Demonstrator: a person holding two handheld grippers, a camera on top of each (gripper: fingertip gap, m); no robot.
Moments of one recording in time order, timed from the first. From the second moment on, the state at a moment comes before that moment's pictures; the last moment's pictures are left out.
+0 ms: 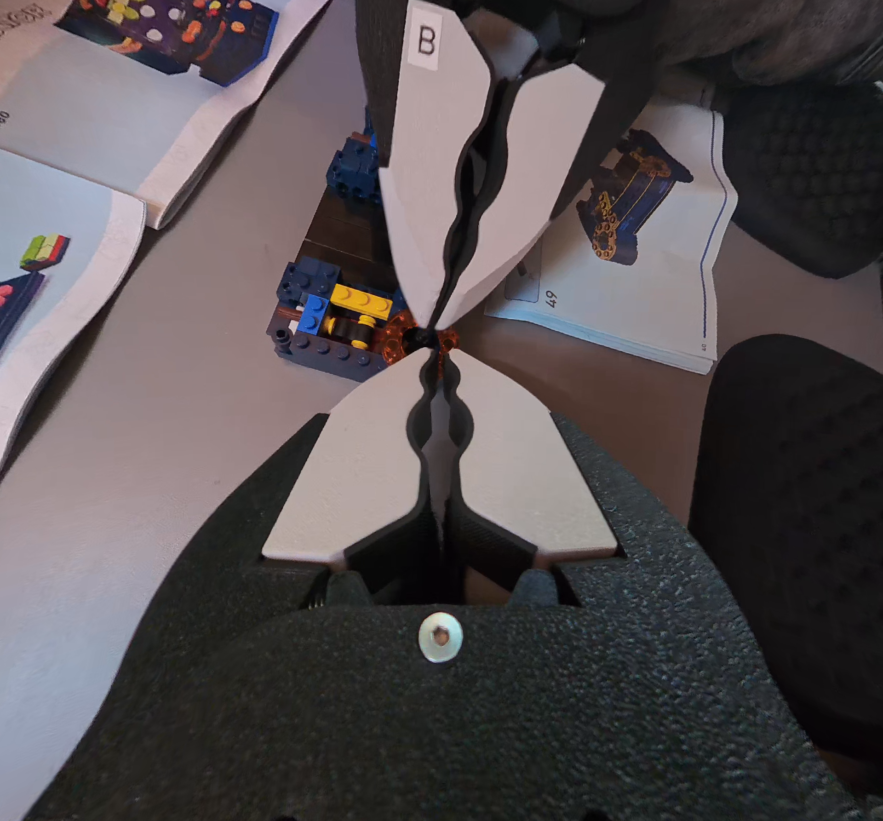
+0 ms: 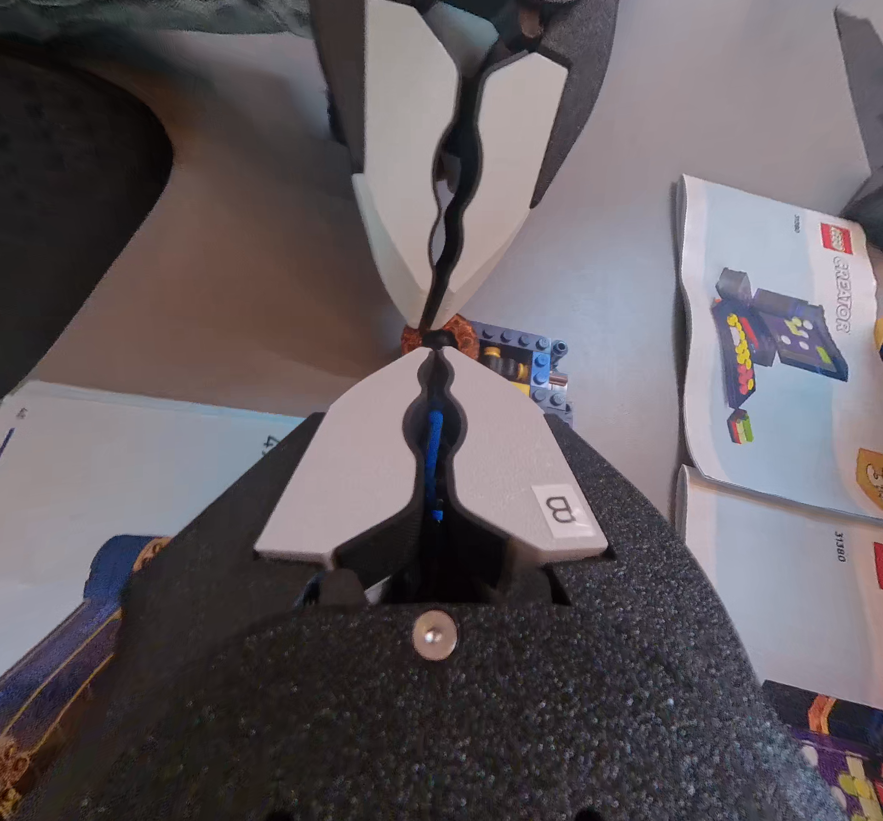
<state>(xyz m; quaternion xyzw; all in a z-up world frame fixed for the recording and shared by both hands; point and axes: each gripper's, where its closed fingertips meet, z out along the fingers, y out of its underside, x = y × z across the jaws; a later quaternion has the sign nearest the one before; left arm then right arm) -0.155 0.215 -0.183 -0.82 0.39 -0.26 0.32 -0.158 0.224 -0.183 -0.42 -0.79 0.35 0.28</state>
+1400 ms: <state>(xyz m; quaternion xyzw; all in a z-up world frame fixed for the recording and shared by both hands) -0.155 0.214 -0.183 -0.85 0.34 -0.29 0.29 -0.159 0.224 -0.183 -0.40 -0.80 0.35 0.29</state>
